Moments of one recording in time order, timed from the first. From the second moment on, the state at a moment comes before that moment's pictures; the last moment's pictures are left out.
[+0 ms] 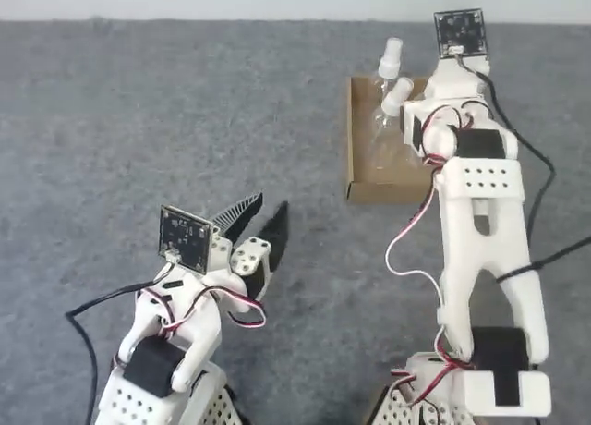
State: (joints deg) left arm 20.4 -96.6 81.5 47.3 13.8; right arm -2.9 -7.8 12.1 47.7 4.7
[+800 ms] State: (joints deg) left arm 20.4 -96.0 82.4 45.6 12.6; right arm -2.9 -5.5 21.8 34.8 4.8
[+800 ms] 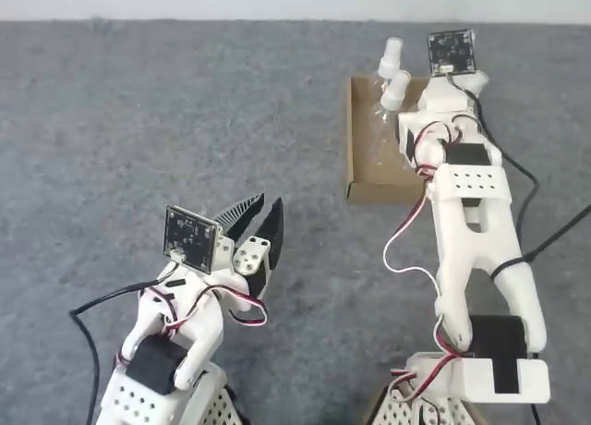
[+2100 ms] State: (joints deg) left arm 20.4 -96.1 83.1 45.6 12.6; right arm -2.9 -5.8 35.2 23.7 5.1
